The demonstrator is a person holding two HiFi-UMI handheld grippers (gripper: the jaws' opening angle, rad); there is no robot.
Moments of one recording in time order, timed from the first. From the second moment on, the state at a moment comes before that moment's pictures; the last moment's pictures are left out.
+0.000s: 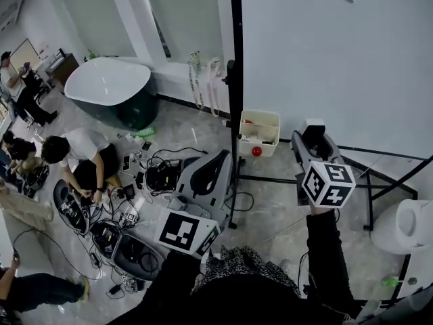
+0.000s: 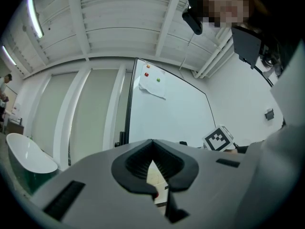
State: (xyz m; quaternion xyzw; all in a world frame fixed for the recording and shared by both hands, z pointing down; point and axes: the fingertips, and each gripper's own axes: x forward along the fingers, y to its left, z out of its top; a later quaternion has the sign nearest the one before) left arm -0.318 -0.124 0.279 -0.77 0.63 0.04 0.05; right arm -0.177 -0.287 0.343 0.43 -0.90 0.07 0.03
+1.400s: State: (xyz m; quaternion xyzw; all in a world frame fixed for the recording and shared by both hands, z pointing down) left arm -0.384 -0.145 0.296 -0.78 0.62 0.05 0.02; right arm -0.275 -0.312 0.405 0.47 -0.88 0.07 0.06
